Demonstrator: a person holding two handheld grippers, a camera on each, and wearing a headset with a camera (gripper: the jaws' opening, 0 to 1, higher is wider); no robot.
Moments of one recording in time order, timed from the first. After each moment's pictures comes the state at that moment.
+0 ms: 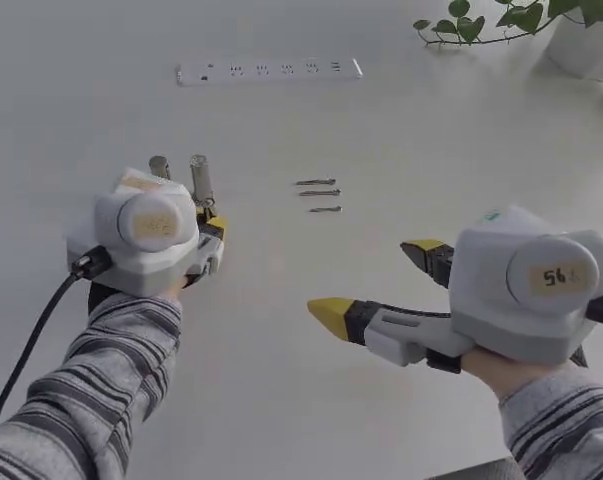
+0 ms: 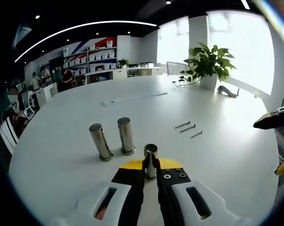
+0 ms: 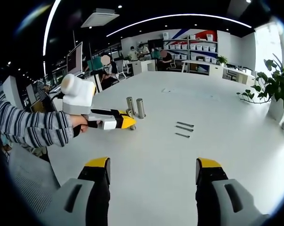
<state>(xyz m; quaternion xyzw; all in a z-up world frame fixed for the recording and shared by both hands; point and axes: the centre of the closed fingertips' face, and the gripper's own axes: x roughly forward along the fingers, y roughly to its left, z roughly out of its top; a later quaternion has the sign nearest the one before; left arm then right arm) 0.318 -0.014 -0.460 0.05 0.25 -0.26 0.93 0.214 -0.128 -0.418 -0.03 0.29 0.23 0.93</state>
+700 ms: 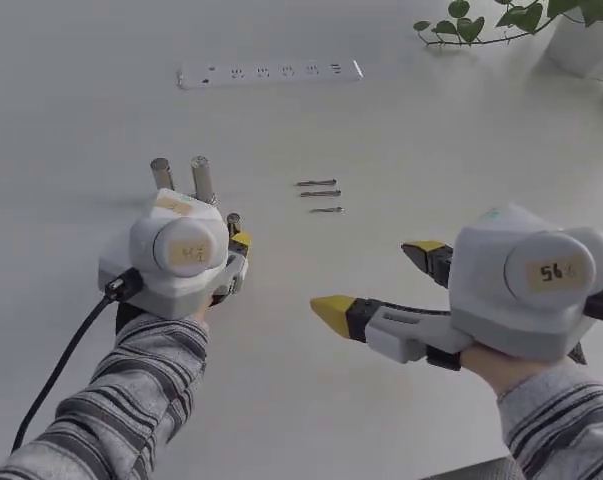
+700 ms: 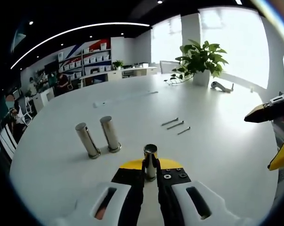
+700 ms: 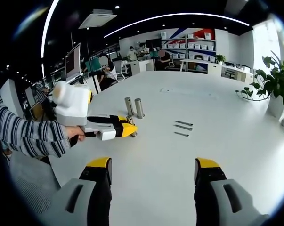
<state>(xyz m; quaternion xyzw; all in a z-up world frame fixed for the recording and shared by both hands) 0.308 -0.029 -0.464 0.07 0.24 -0.27 0.93 0.217 -0.130 -0.418 -0.02 0.30 0.23 0.93</state>
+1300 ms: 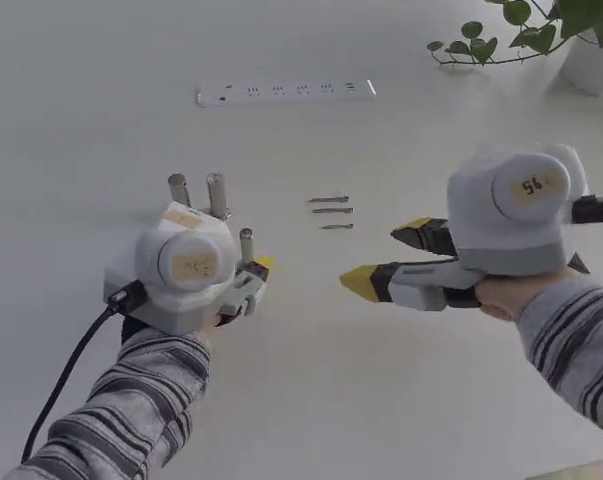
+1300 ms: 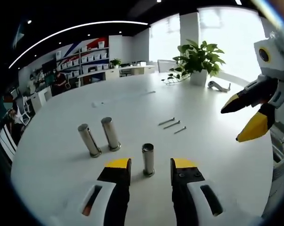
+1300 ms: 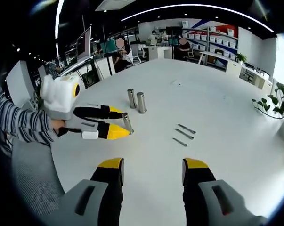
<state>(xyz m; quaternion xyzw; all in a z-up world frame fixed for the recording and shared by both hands) 0.295 -0.022 -0.452 0.08 0.25 -0.29 0.92 0.258 -0.135 -0.417 -0.11 0.36 0.33 0.87</state>
